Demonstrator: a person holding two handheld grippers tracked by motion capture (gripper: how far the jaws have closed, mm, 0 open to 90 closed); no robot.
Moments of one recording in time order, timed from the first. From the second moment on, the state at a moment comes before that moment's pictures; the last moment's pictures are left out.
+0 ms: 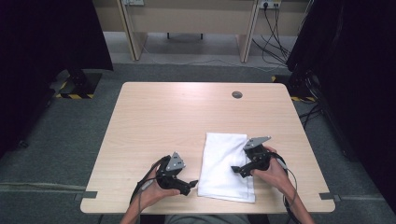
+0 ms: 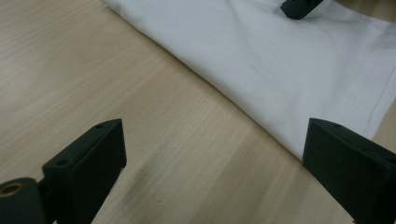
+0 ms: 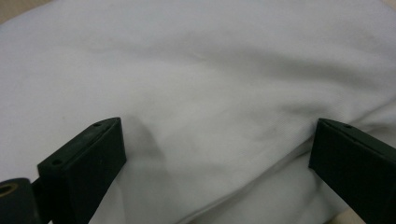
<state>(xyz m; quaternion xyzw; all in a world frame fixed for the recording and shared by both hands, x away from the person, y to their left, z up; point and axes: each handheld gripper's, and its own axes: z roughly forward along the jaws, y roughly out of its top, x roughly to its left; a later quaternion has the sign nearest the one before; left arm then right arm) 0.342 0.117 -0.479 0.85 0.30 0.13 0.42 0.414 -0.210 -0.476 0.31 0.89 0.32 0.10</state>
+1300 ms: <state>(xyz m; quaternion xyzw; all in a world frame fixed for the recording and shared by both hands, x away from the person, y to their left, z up) 0.367 0.131 -0.490 0.83 0.36 0.15 0.39 0.466 -0.145 -0.473 0.24 0.92 0.31 0.08</state>
